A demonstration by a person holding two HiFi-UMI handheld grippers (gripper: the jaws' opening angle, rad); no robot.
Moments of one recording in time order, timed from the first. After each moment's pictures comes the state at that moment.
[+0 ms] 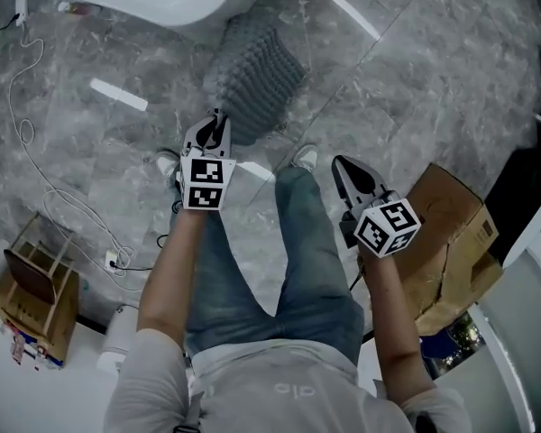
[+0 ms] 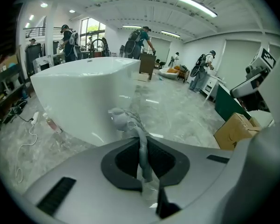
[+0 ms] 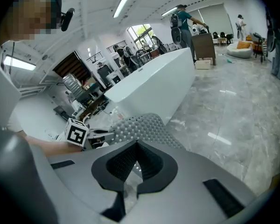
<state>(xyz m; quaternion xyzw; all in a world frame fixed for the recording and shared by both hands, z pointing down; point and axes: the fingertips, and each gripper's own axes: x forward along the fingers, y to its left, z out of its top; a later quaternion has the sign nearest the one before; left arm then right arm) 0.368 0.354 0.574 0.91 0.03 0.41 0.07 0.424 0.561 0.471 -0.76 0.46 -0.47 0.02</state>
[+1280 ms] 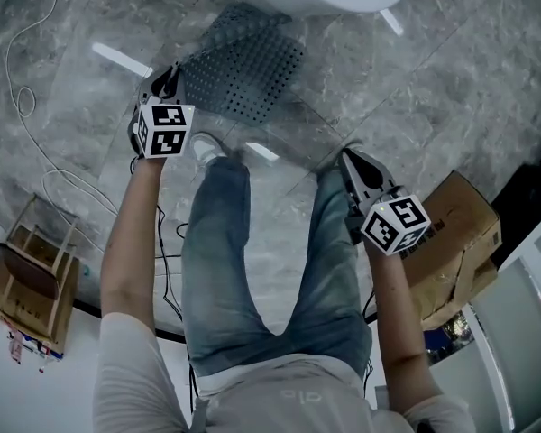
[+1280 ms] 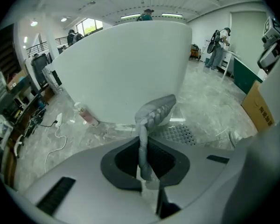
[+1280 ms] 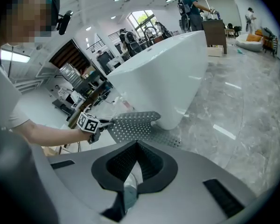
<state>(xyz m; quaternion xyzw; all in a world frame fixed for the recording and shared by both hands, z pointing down) 0.249 0.036 0.740 0.88 -0.04 0.47 -0.03 0.325 0.363 0.580 -0.72 0.46 -0.51 0.00</state>
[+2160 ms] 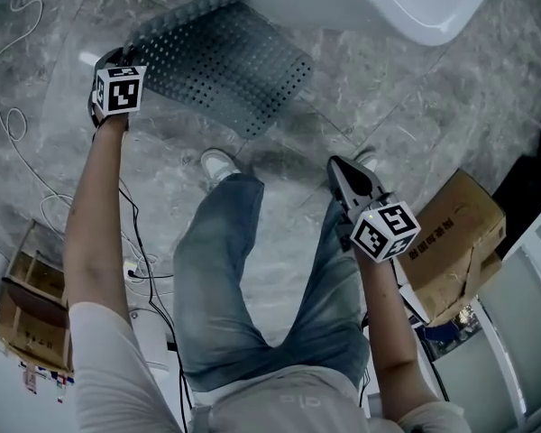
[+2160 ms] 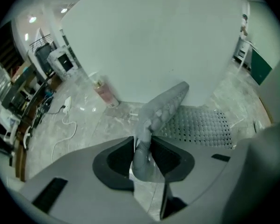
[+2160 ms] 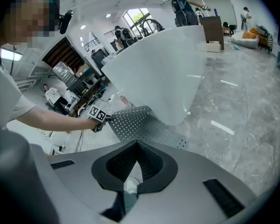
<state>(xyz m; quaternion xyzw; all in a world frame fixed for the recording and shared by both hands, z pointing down) 0.238 -0.167 0.869 0.84 -0.10 0.54 -0.03 0.283 0.279 0.651 -0.73 0.44 -0.52 0.00</state>
